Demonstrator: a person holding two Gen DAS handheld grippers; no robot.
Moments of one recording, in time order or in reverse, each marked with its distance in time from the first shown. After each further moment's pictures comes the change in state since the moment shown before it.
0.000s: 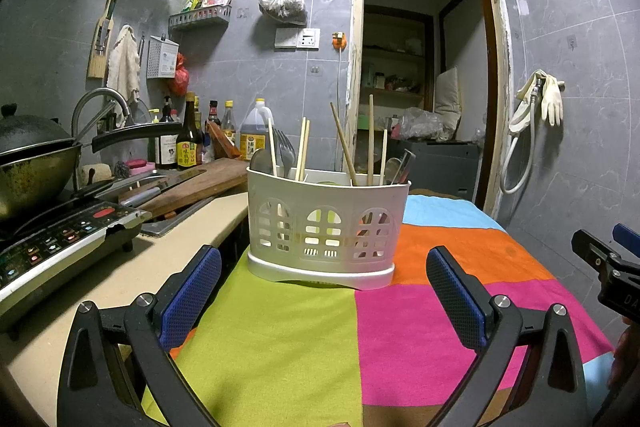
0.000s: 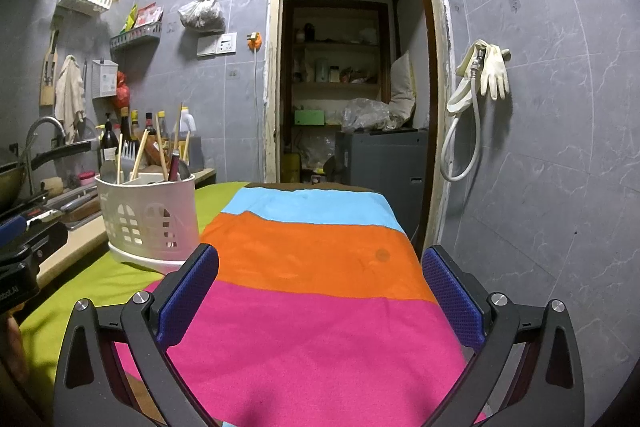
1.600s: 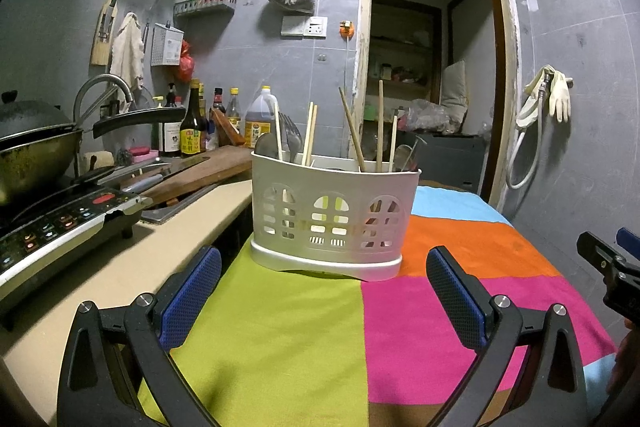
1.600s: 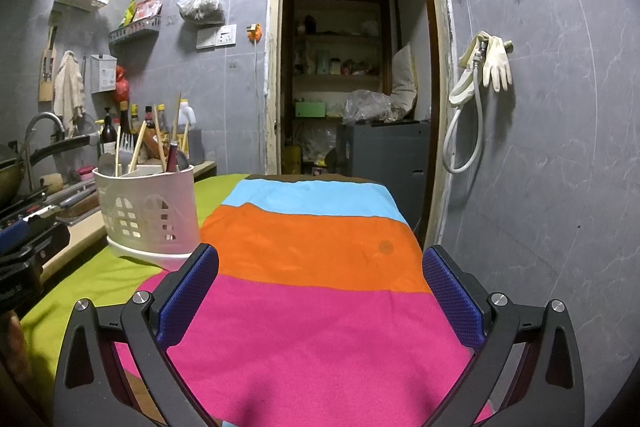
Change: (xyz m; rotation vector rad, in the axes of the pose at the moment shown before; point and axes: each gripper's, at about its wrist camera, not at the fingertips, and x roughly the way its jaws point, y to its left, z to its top) left arm 0.006 0.010 -0.012 -0.012 0.038 0.009; right arm 0.006 0.004 -0.012 0.004 0.027 0.004
